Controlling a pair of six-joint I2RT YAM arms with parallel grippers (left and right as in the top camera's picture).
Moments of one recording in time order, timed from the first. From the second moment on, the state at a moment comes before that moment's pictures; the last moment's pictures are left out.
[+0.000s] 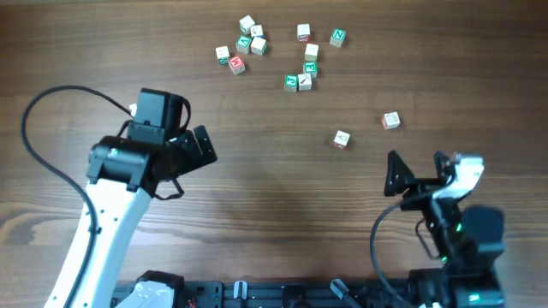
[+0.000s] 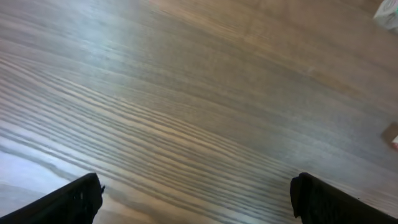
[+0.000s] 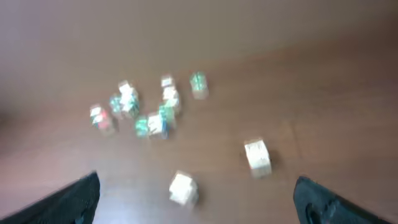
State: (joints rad) left arm -0.21 1.23 1.13 -1.12 -0.08 -0.58; right arm 0.04 0.37 0.44 -0.41 -0.13 0.27
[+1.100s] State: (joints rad) left arm -0.21 1.23 1.04 -1.06 -0.04 -0.58; right arm 0.01 1.70 0.80 -0.13 -0.12 -0.06
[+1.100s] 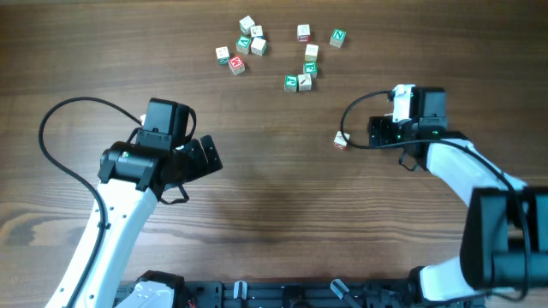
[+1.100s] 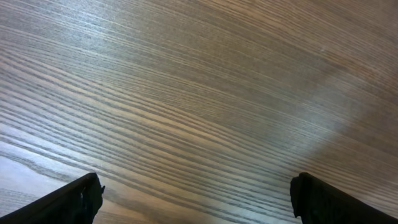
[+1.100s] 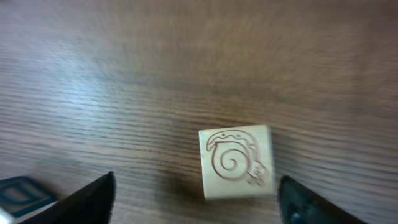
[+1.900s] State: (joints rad) left arm -0.21 1.23 1.04 -1.06 -0.04 -0.58; right arm 0.01 1.76 0.88 -0.16 0.16 0.35
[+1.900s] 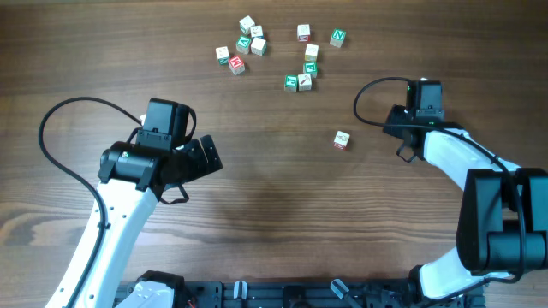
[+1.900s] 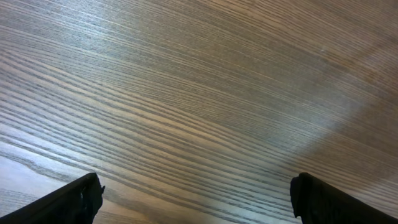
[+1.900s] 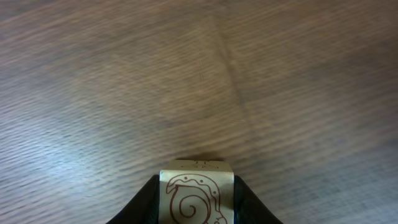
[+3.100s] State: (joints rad) left arm -0.21 1.23 1.04 -1.06 -0.04 -0.58; right arm -0.03 1.84 1.00 -0.31 0.32 0.78
